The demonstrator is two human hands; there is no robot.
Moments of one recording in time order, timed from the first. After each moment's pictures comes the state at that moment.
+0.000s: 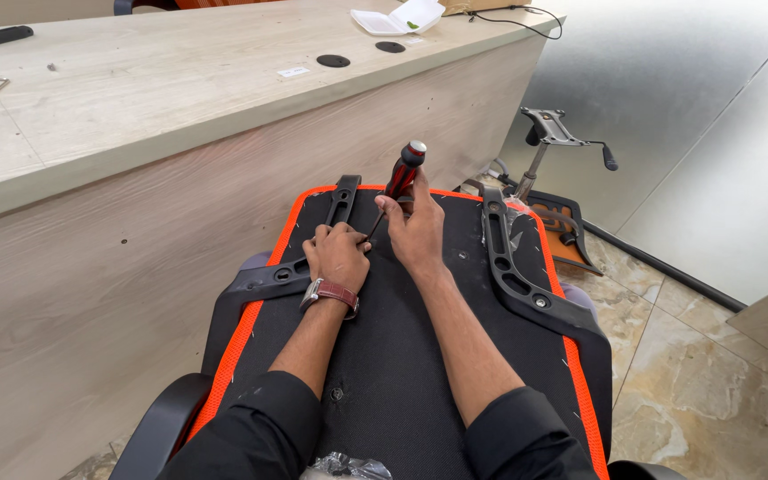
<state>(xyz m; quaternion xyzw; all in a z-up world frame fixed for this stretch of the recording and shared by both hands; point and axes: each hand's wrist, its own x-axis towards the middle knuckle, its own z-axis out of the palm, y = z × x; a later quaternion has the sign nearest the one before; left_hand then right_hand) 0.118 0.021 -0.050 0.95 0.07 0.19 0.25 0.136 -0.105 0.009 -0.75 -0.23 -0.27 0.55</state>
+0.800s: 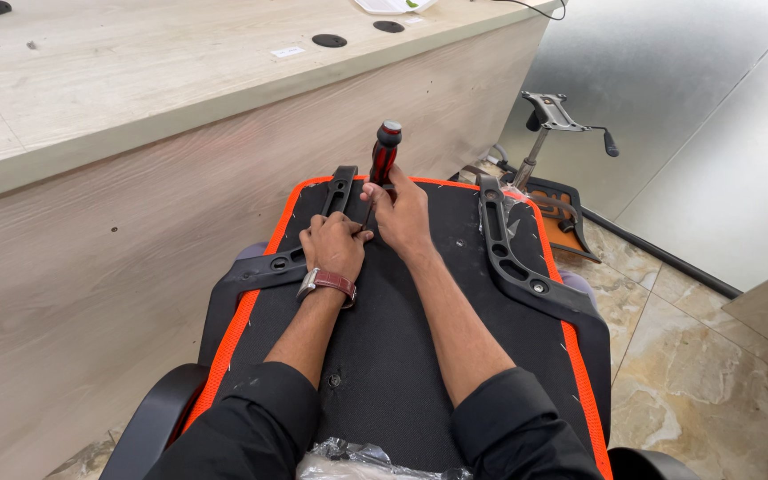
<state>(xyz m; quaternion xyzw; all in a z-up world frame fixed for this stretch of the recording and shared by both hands) 0.117 0.024 -0.055 0.94 0.07 0.20 0.27 0.145 -0.089 0.004 -0.76 -0.19 -0.17 0.60</state>
